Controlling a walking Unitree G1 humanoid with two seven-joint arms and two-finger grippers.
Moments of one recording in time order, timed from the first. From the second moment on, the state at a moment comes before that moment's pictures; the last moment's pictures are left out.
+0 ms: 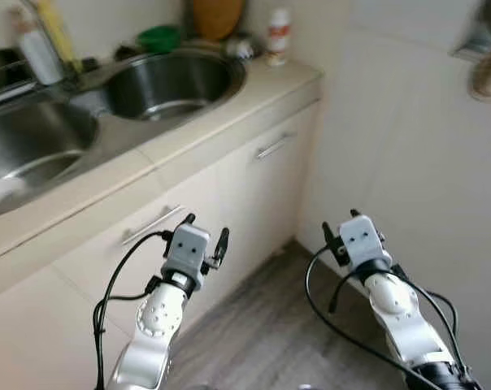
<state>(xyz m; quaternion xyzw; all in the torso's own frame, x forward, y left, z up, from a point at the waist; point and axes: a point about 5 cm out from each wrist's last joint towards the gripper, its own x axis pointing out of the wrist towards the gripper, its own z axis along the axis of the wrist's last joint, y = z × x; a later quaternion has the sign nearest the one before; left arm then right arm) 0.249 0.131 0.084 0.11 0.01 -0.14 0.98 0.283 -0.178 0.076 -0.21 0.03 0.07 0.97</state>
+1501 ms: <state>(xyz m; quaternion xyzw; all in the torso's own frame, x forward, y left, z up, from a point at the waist) 0.251 0.133 0.088 0.12 0.00 -0.13 0.98 0.286 -0.176 0.079 -0.24 0.02 0.06 0.97</state>
